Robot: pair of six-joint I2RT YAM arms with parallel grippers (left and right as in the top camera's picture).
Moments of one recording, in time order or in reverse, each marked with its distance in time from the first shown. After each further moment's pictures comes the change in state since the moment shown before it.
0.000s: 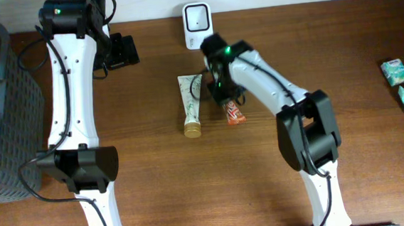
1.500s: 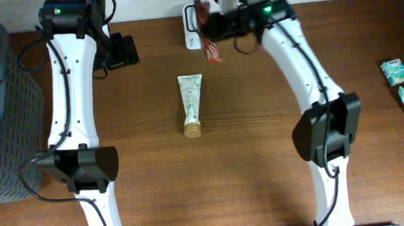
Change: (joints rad) left arm 0.000 0.000 0.000 0.000 0.000 0.000; right arm -0.124 0.002 0.297 0.393 -0.380 0.043
